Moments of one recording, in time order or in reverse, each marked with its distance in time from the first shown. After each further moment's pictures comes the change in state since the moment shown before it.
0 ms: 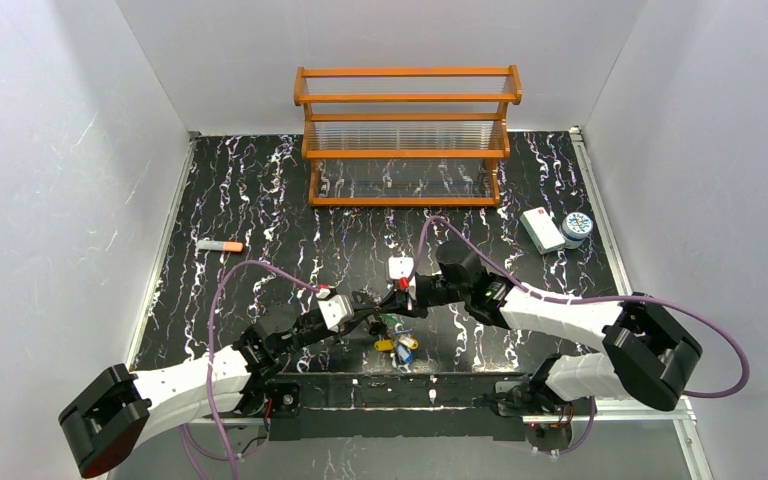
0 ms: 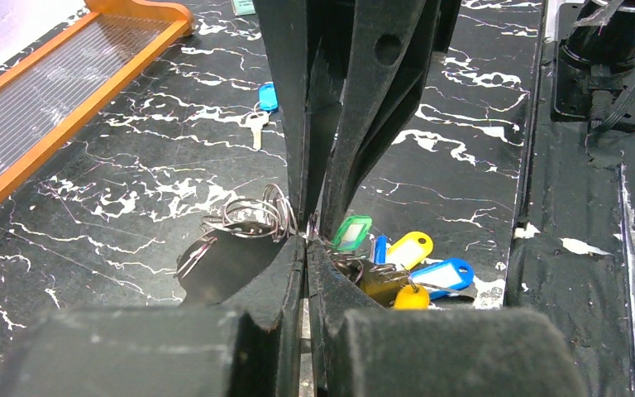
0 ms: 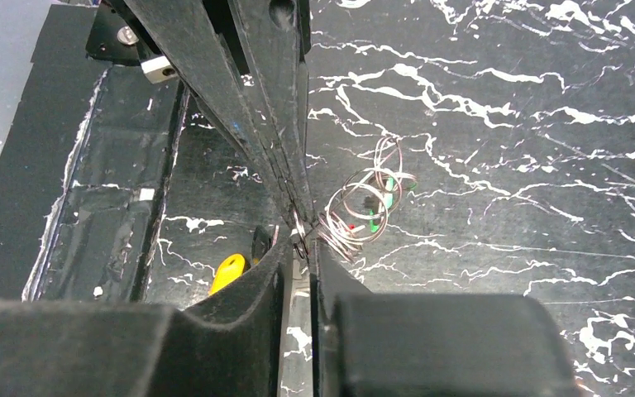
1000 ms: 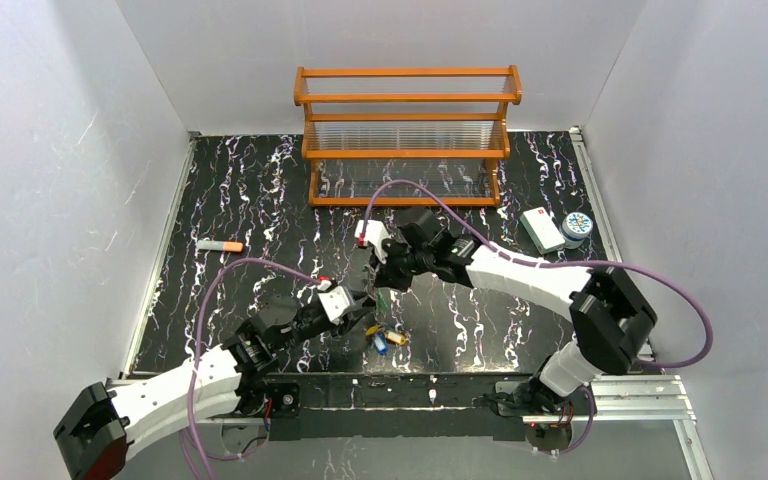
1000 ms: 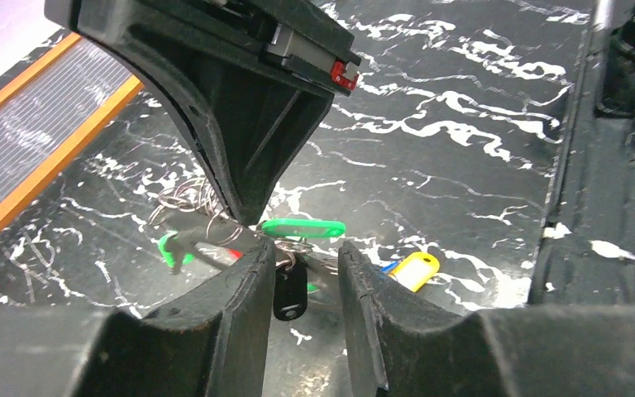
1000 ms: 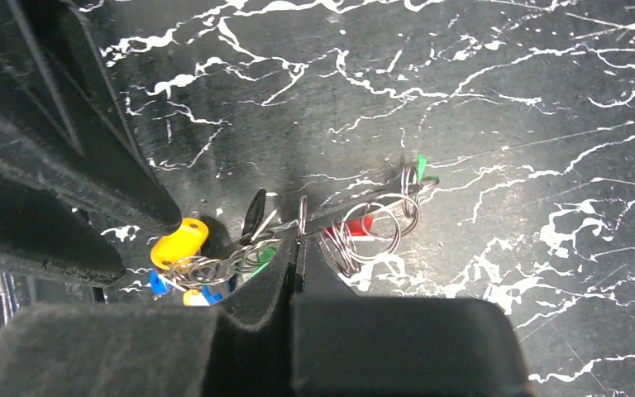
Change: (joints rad) left arm -0.001 -0.138 0.090 -0.279 -0.076 0.018; right arm 0.002 0.235 0.405 -0.474 0.244 0.088
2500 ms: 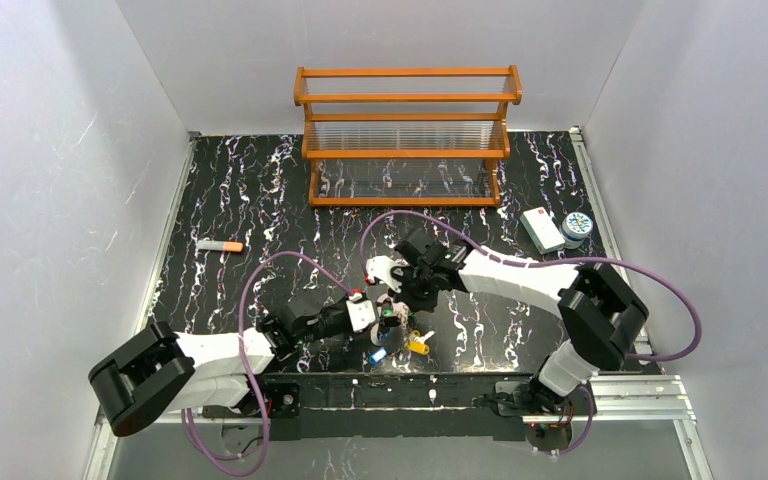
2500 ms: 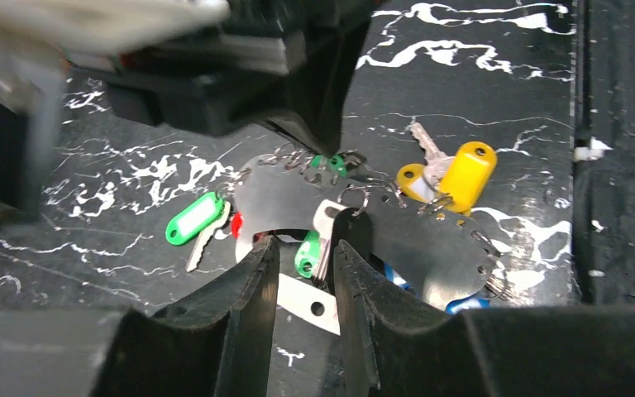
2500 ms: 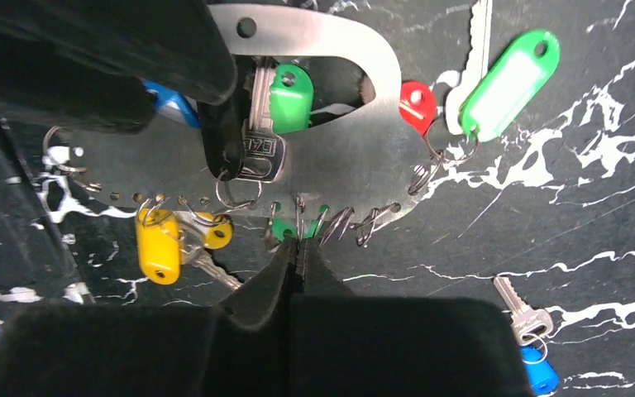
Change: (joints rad) left arm 0.000 0.454 0.020 0.281 0.104 0.209; right arm 0.024 0.083 0.013 -0.396 0.210 -0.208
